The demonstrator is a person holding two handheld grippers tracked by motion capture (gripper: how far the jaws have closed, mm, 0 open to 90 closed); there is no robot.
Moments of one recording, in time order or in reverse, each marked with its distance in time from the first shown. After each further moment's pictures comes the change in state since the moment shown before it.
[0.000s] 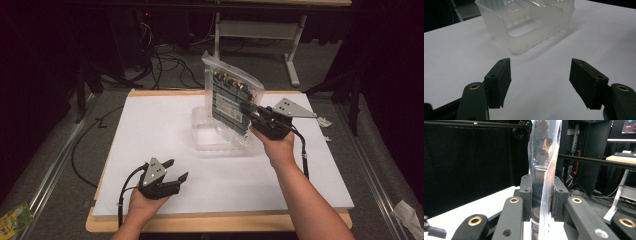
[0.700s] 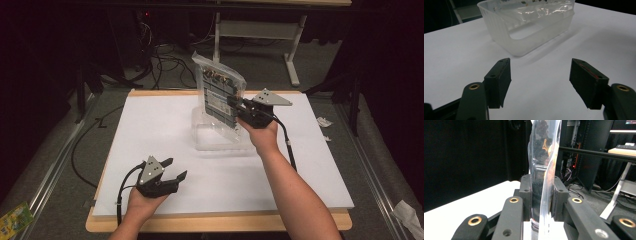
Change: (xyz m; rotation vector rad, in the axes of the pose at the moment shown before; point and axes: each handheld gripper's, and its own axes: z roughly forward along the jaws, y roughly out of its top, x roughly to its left) left arm 0.005 0.002 -0.002 -0.022 -0.014 -0.023; right arm -0.015 -0.014 0.057 0.063 -0.012 -0.006
